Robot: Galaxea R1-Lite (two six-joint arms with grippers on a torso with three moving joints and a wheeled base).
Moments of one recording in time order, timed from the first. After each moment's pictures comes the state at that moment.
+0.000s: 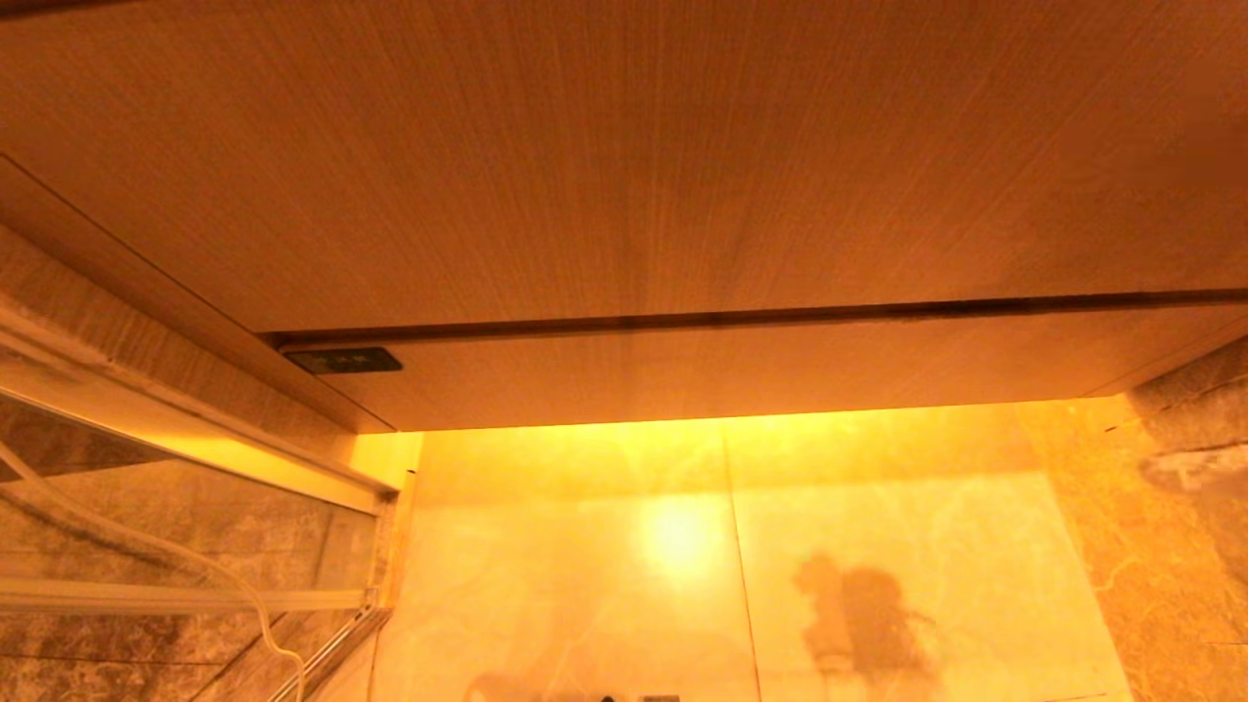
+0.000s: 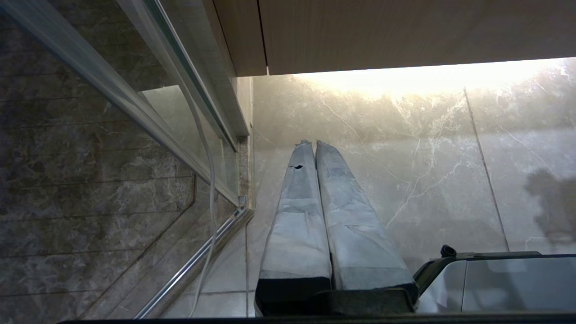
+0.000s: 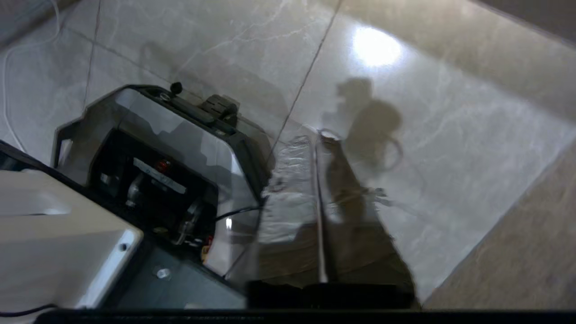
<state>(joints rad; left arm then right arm) 0.00 0.00 0.00 0.00 0.00 0.00 0.16 1.14 -1.12 0.65 0.27 -0.28</state>
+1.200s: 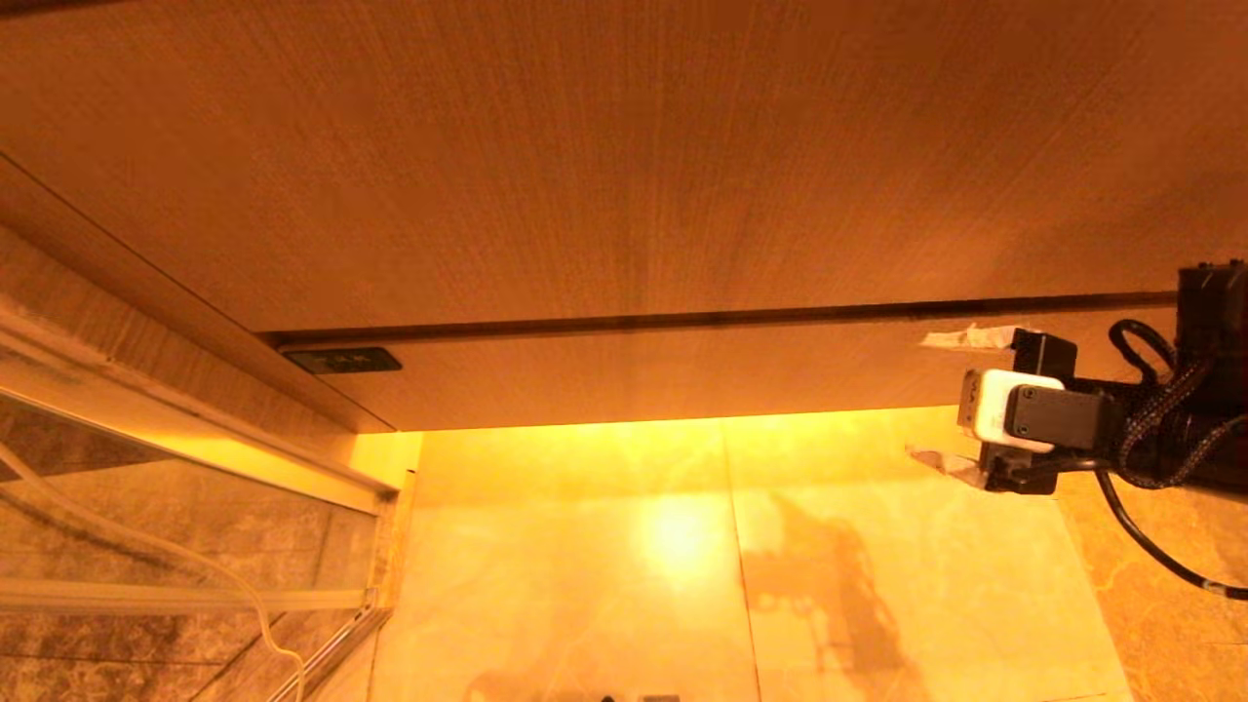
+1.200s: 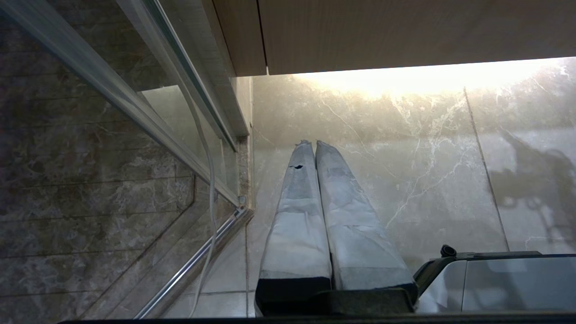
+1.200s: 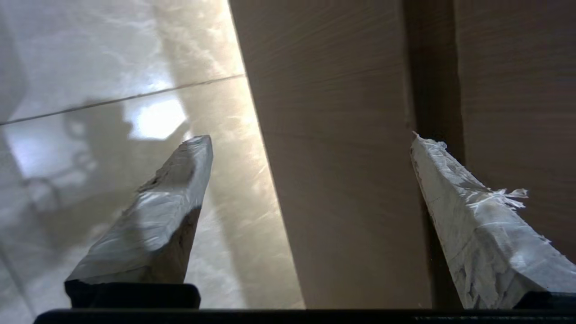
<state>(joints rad) 0.00 0.00 0.00 0.00 0.00 0.00 0.22 1.47 -0.71 -0.42 0.27 -1.28</state>
